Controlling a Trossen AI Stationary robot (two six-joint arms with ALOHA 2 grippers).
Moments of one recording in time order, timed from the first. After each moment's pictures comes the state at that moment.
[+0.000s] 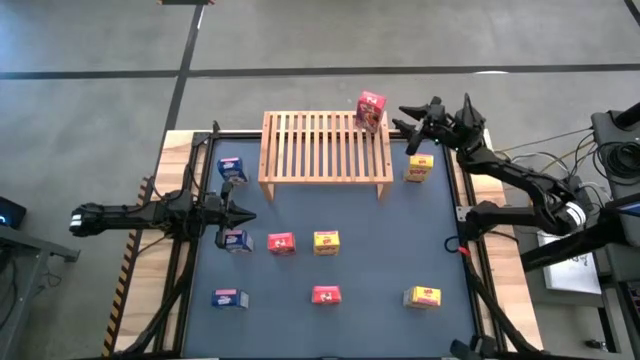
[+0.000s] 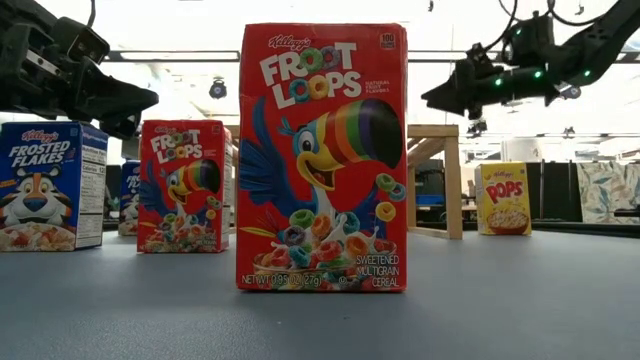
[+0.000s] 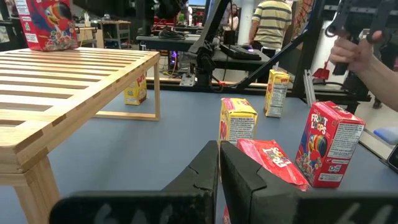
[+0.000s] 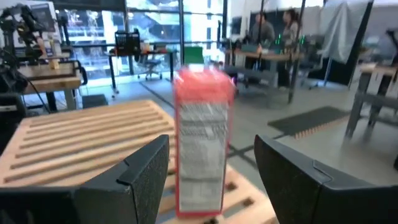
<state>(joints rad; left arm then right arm) 0.04 0.10 0.02 0.03 0.04 -0.06 -1.03 1.14 0.53 0.65 -0.55 -0.02</state>
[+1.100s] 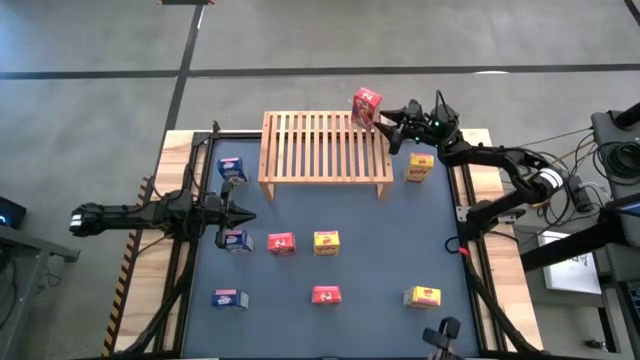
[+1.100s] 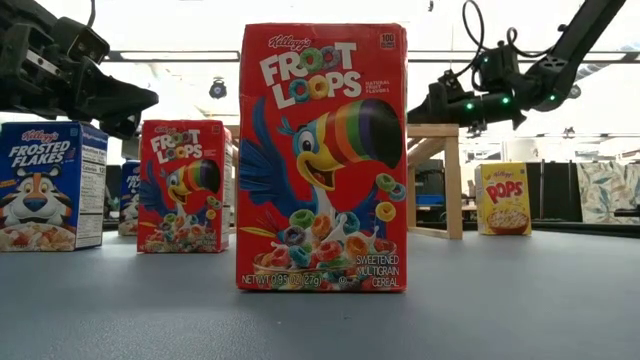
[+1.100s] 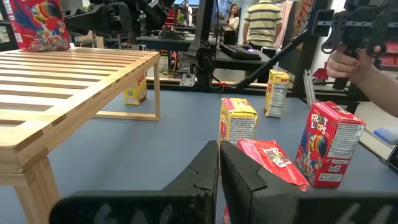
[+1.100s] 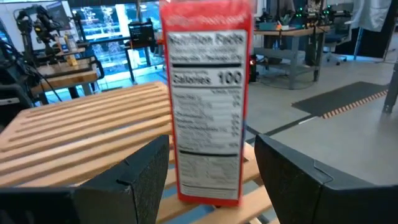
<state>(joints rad) 0.04 0.10 0.02 0.03 0.04 -0.06 -0.96 1.43 0.60 0.83 -0.55 0.05</state>
